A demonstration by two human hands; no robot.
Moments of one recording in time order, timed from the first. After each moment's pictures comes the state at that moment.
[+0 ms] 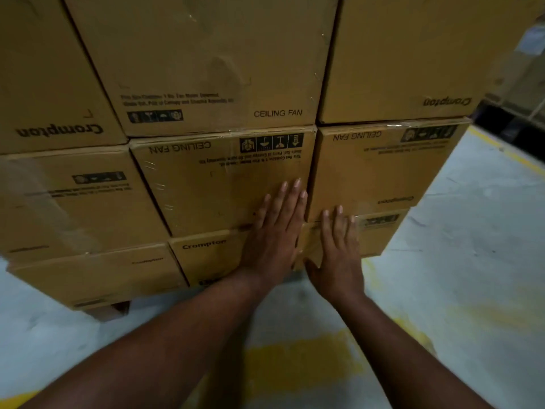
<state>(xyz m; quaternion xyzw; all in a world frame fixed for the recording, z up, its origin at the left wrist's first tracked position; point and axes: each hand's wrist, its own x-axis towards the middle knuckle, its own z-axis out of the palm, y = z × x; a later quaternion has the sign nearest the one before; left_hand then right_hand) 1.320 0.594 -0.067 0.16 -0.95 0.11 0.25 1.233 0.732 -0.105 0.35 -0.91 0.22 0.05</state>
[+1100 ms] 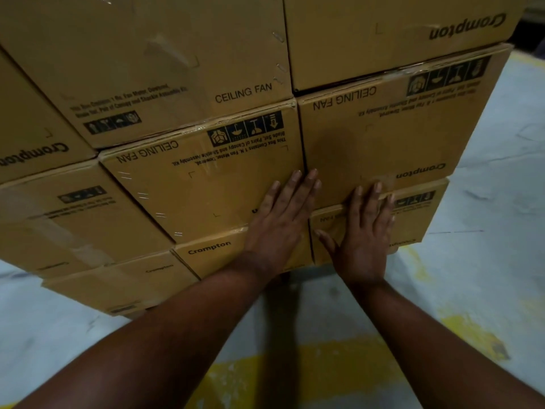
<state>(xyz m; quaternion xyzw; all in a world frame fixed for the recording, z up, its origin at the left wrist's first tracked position) 1.291 0.572 -0.081 0.09 -0.93 0.28 0.22 1.181 0.712 -0.158 0.29 -0.90 0.29 0.16</state>
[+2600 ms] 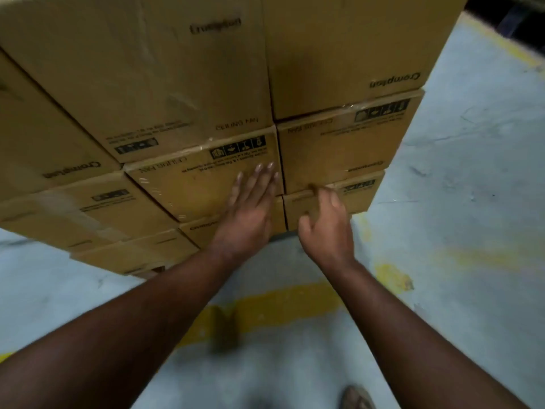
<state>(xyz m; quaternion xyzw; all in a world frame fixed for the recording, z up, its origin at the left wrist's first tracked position) 1.347 0.611 0.044 0.14 -0.98 0.04 0.09 1.253 0.766 0.035 0.29 -0.88 0.39 -0.03</state>
